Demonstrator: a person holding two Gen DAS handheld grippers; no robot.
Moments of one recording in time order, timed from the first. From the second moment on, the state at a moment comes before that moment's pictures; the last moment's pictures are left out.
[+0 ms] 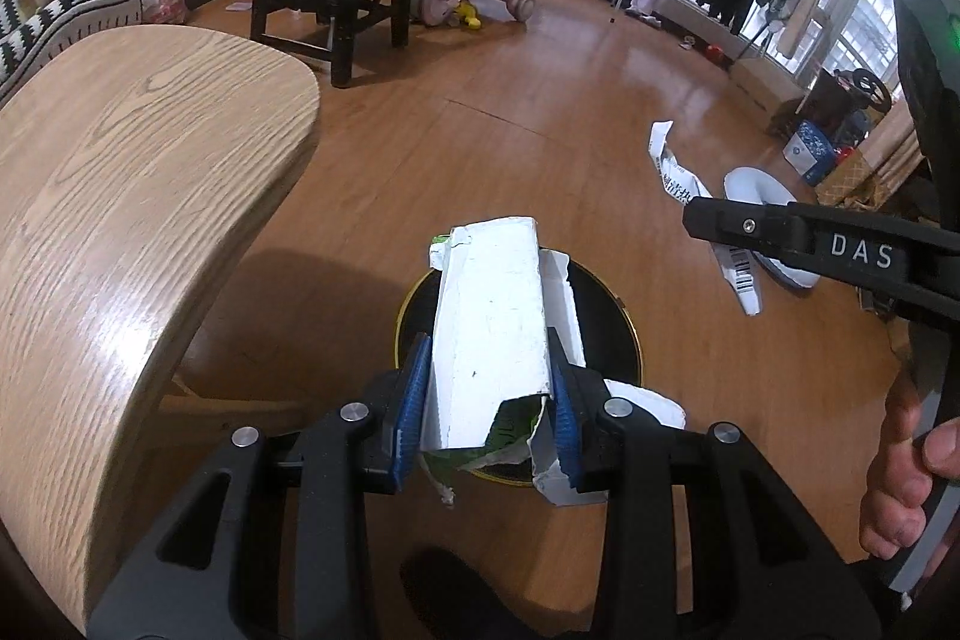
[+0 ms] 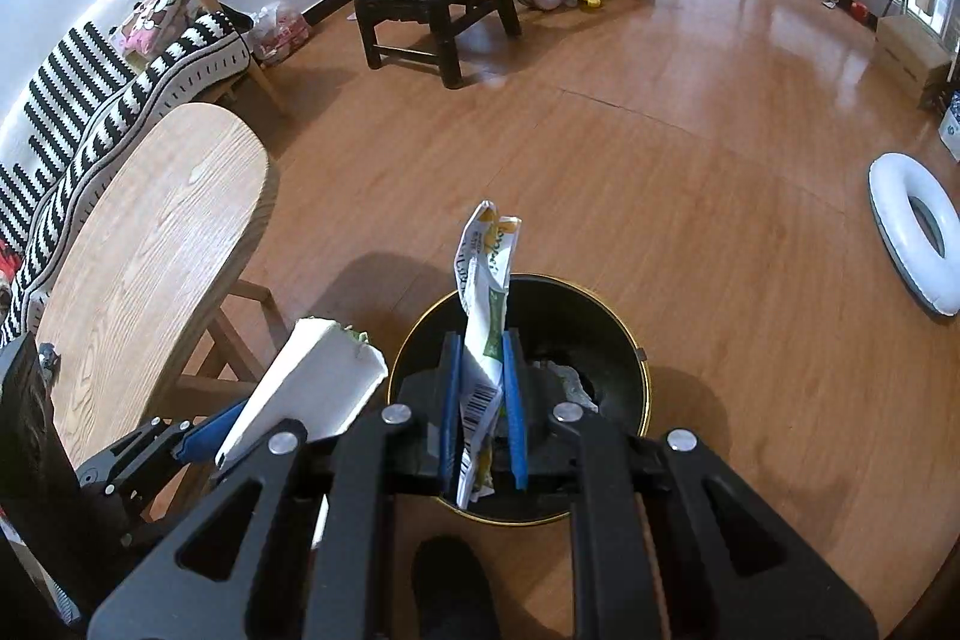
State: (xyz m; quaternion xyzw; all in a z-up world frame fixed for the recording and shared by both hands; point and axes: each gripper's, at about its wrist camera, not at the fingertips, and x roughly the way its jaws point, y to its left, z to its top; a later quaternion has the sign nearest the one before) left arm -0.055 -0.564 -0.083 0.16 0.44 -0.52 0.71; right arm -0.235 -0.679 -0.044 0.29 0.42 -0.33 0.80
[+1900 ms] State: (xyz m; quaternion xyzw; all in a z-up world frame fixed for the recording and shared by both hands) left arm 0.088 -0.156 0.003 0.06 0.40 -0.19 0.89; right arm 0.013 -0.352 0.049 0.10 0.40 -0.04 0.91
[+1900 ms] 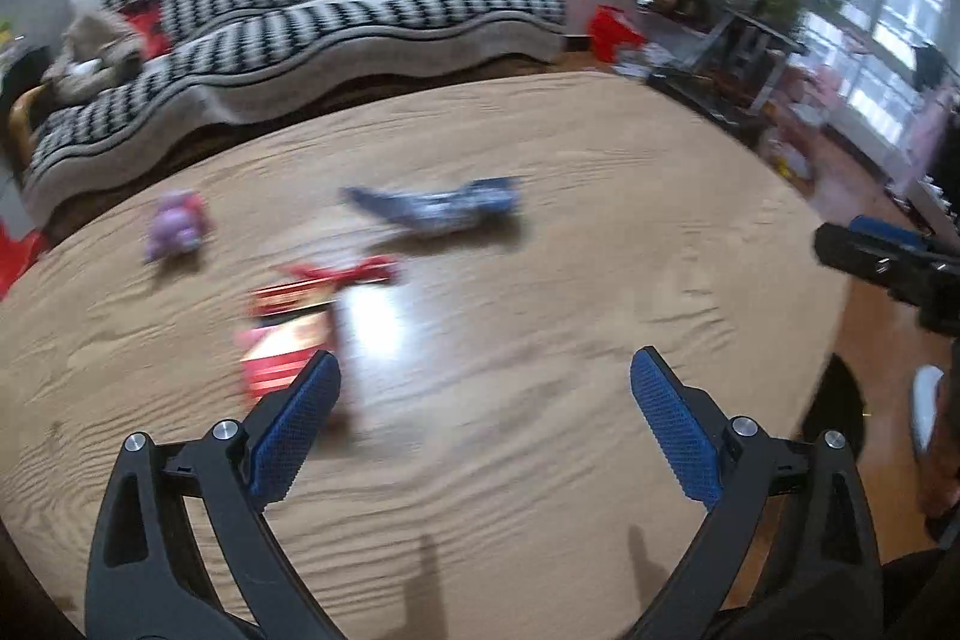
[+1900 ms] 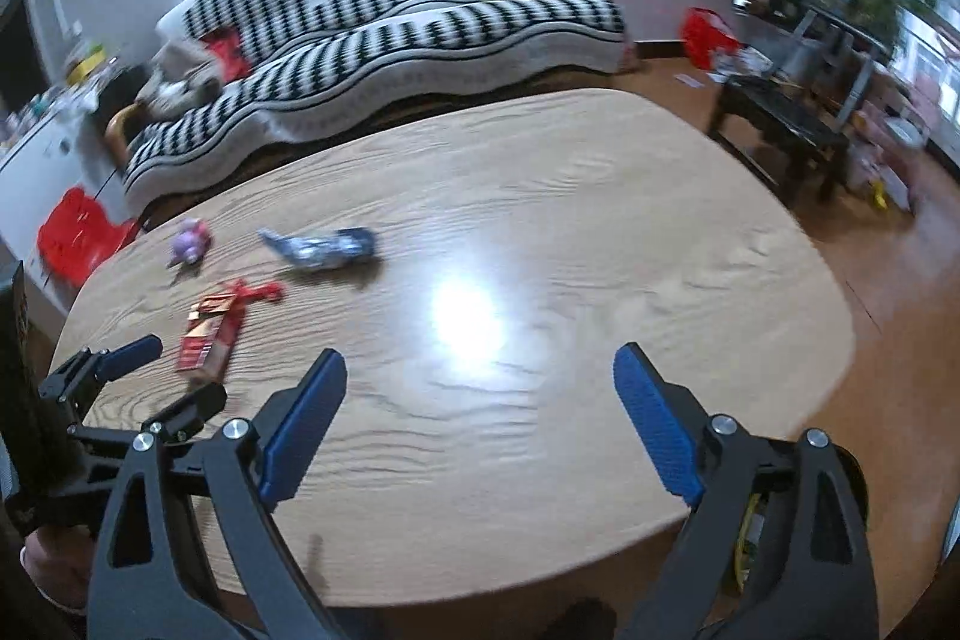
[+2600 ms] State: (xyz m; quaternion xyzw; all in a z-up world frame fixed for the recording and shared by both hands) left arm 0.134 -0.087 -0.034 0.06 0.44 -0.14 0.89; right arm 0.078 -0.294 0.018 0.07 0.43 -0.01 0.90
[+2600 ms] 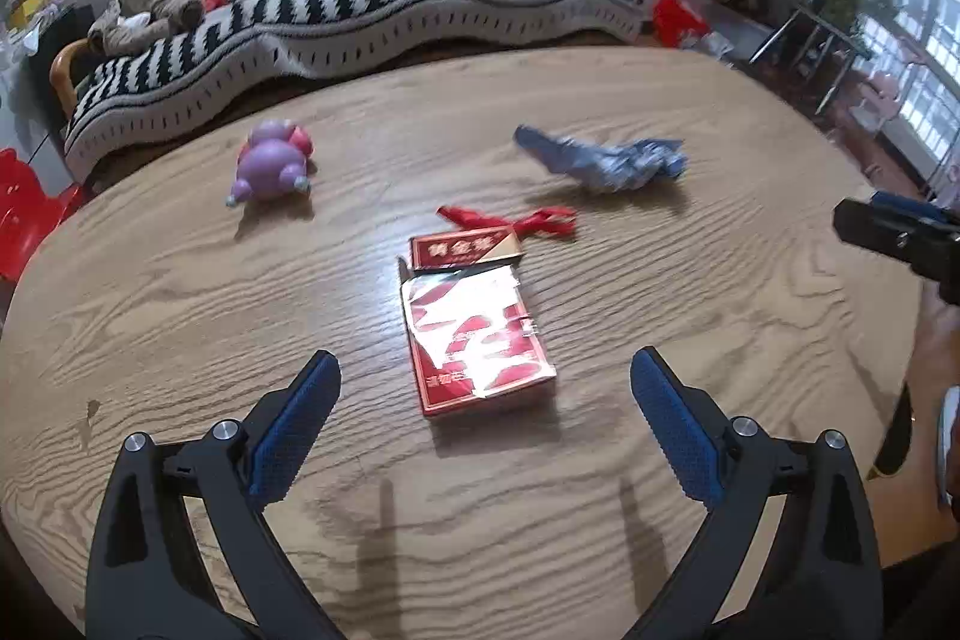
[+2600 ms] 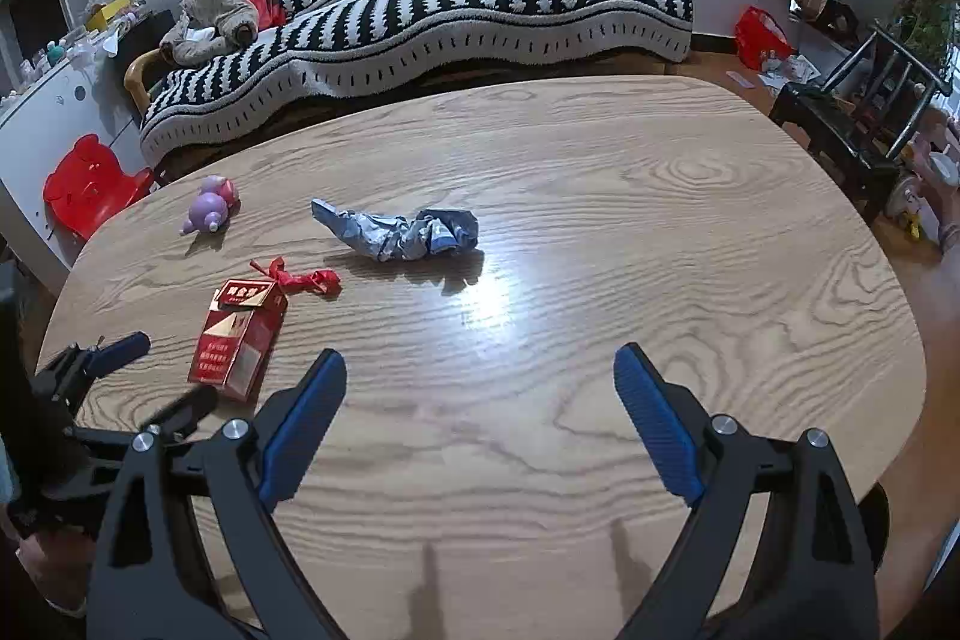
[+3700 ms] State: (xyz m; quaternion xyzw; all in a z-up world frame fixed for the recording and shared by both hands) left arm 0.164 -0.097 -0.067 0.06 0.47 -0.13 0.87; right arm 0.232 -0.245 -0.069 -0.07 0.49 0.13 0.86
